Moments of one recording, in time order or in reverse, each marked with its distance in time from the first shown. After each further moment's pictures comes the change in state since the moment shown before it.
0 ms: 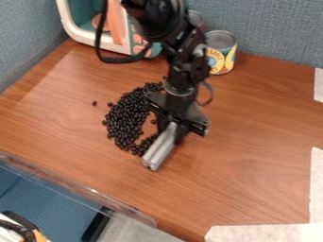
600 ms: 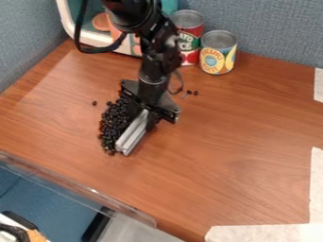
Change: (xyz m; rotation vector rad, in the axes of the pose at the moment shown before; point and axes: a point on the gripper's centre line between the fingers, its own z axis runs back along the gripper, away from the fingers) arm 0.003 0.048 -0.007 0.085 0.019 0.033
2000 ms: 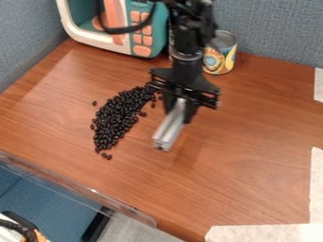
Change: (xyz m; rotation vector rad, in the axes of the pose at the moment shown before) arm 0.017 -0.073 0.059 -0.214 0.032 0.006
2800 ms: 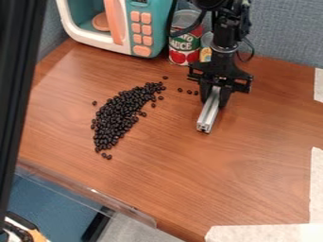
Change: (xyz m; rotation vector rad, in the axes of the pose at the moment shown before) arm 0.084 -0.010 -0.040 -0.024 0.013 0.103
